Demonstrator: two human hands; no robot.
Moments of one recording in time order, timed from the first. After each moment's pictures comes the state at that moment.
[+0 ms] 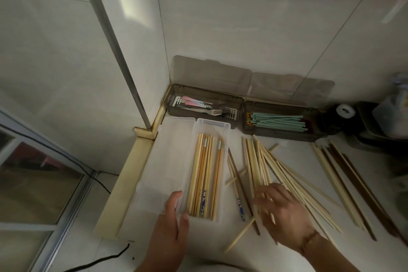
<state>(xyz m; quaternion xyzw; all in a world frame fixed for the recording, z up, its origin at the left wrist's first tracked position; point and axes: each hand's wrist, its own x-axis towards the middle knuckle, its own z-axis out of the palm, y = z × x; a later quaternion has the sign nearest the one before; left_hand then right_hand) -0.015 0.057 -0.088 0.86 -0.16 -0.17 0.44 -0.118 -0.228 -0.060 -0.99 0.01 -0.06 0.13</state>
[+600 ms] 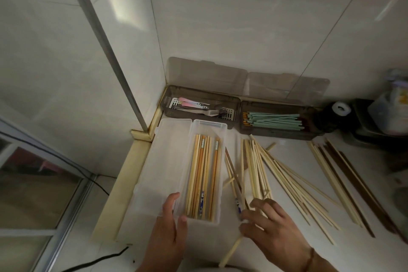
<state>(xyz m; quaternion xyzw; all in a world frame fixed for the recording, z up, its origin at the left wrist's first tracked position) -0.016 0.055 -0.087 0.87 -0.16 -0.17 0.43 -0.128 -0.193 -0.044 -0.97 -0.15 -0.15 0.10</state>
